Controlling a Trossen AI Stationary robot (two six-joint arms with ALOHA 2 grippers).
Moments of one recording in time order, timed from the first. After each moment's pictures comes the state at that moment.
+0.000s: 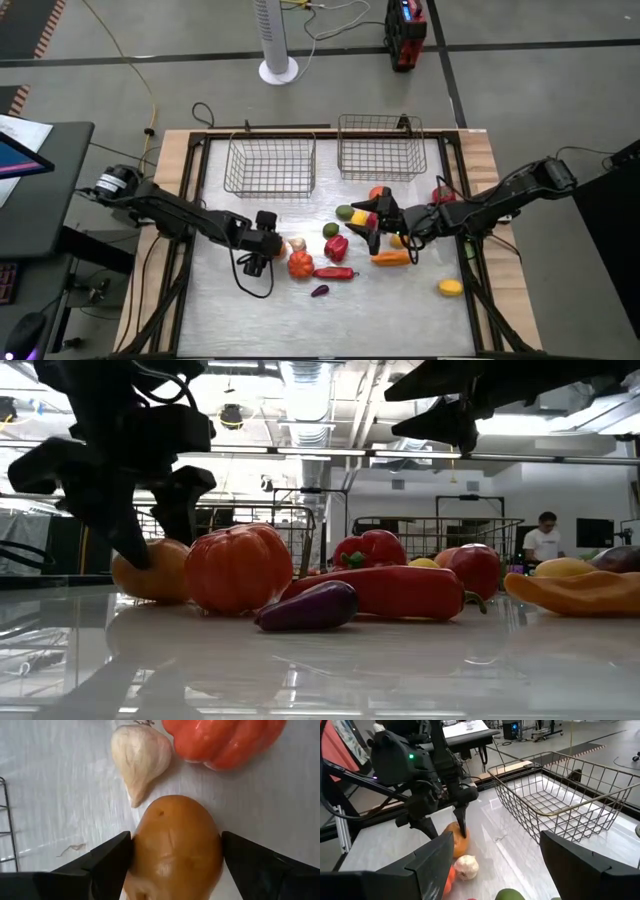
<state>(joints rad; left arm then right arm) -0.27 1.47 0.75 -0.47 -0.17 0.00 0.27 1.23 0.61 0.41 0.52 0.31</state>
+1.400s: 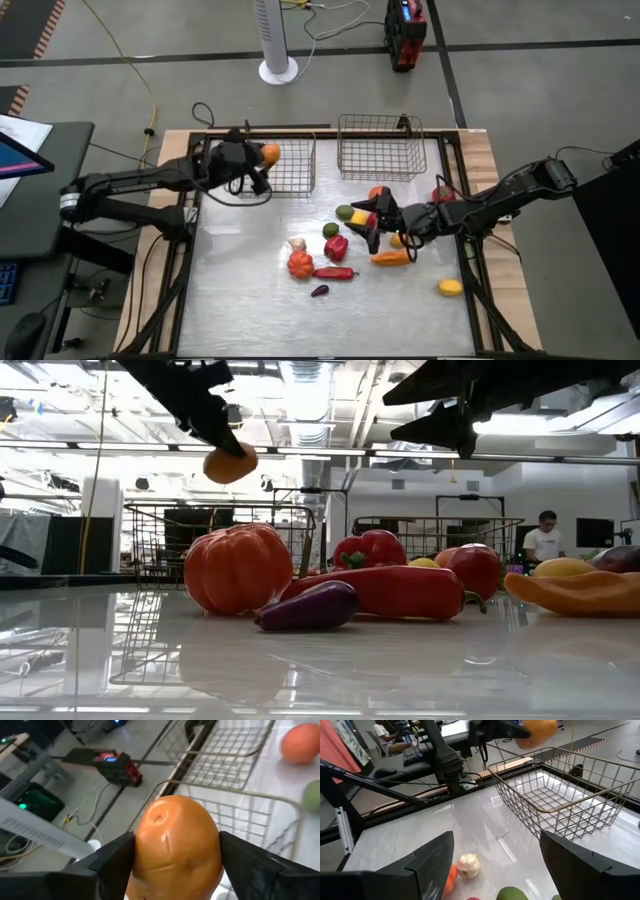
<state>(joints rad) 0.30 1.05 0.86 -0.37 -0.45 0.17 0.26 1.23 0.61 0.40 0.50 0.34</state>
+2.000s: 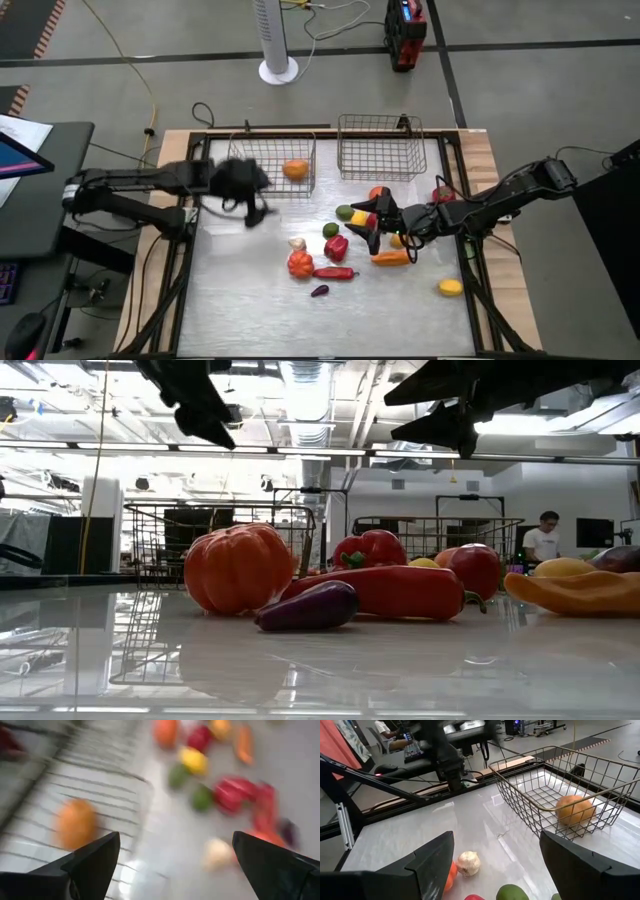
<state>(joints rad) 0.08 1.09 0.98 -0.65 -0.03 -0.12 0.26 1.23 0.61 0.40 0.49 0.33</state>
